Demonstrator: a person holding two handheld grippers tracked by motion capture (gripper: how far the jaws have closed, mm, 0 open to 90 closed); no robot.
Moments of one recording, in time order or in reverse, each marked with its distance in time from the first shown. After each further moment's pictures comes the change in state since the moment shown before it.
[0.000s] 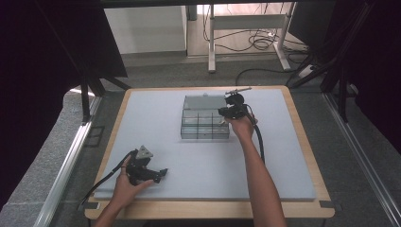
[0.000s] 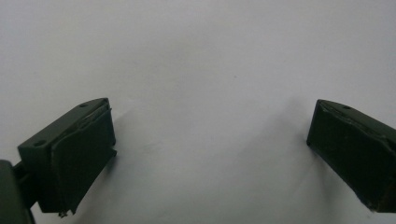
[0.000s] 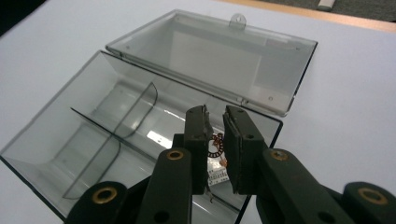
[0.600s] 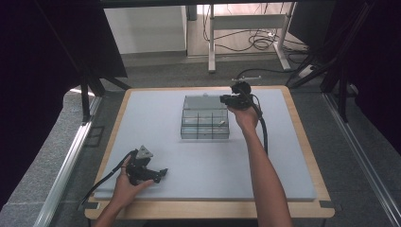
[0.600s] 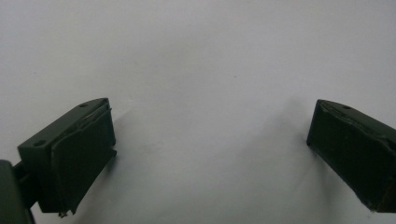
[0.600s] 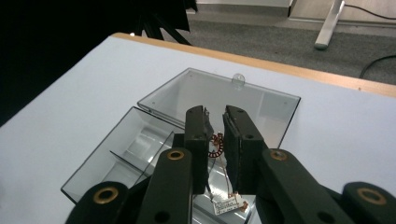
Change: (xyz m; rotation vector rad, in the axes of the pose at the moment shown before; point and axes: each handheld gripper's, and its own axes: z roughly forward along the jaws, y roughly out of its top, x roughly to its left) left arm 0.000 0.000 0.000 -0.001 0.000 0.000; right arm 0.002 0.030 -0.044 -0.139 0.035 0.016
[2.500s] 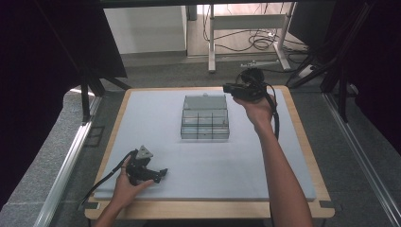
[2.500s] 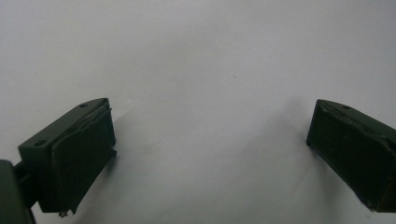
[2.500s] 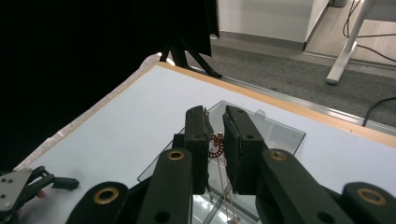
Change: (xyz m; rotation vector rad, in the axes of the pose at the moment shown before) left arm 0.000 0.000 0.000 -0.001 0.001 0.002; right arm 0.039 0.044 -0.099 -0.084 0.073 -0.079
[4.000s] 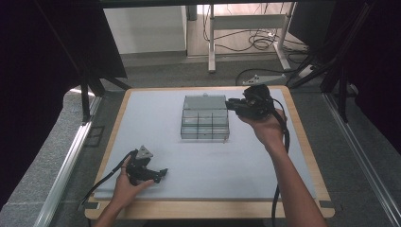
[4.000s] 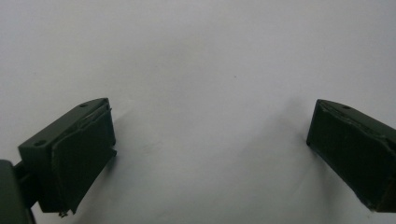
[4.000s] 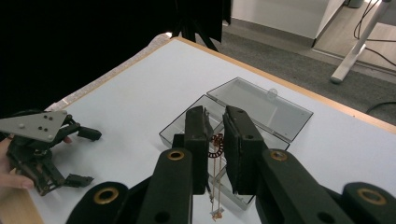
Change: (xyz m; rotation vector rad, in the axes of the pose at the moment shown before) left arm 0.000 0.000 0.000 0.001 0.000 -0.004; right arm 0.034 -0.025 -0.046 0.057 0.024 -0.116
